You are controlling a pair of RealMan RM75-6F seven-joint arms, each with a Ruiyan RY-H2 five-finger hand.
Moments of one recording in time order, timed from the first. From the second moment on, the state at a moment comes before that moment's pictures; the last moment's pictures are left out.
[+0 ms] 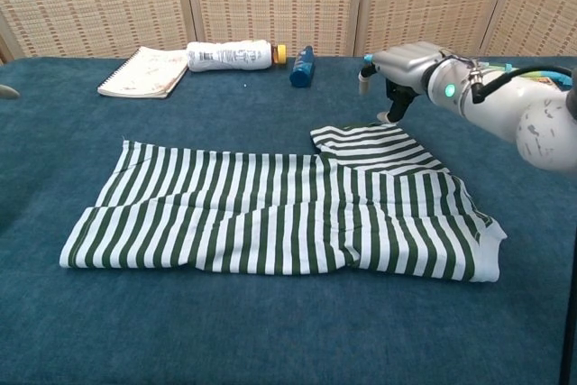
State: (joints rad) left arm -0.44 -1.23 -0.10 -1.54 1.14 1.08 0.18; right arm 0.97 -1.83 0.36 -0.82 -1.00 0.69 -0.52
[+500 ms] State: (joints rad) left arm -0.42 -1.23 -0.09 -1.53 1.13 1.07 0.17; right arm 1.06 -1.92 0.33 -0.62 -0.93 0.56 -0.55
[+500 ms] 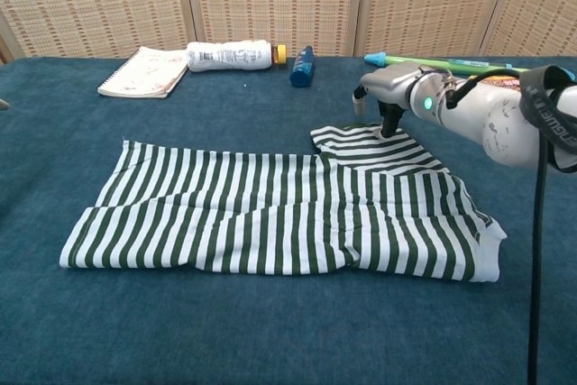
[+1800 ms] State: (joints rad) left arm -0.41 -1.23 -0.08 -1.51 1.10 1.03 0.17; right arm 1.10 -2.02 0.29 -0.42 -1.04 0.53 -0.38
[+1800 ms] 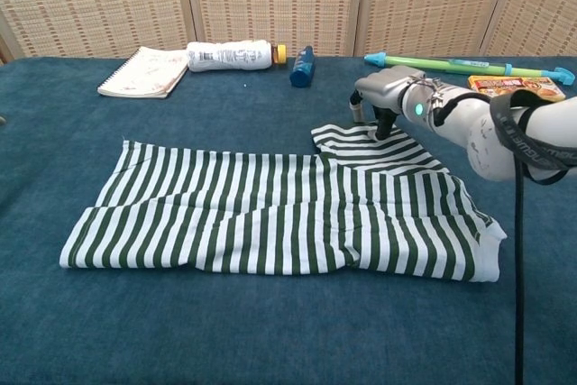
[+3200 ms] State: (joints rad) left arm -0.40 -1.22 -0.08 -1.54 1.13 1.04 0.15; right arm 0.94 -1.89 0.25 -0.78 -1.18 0.84 -0.33
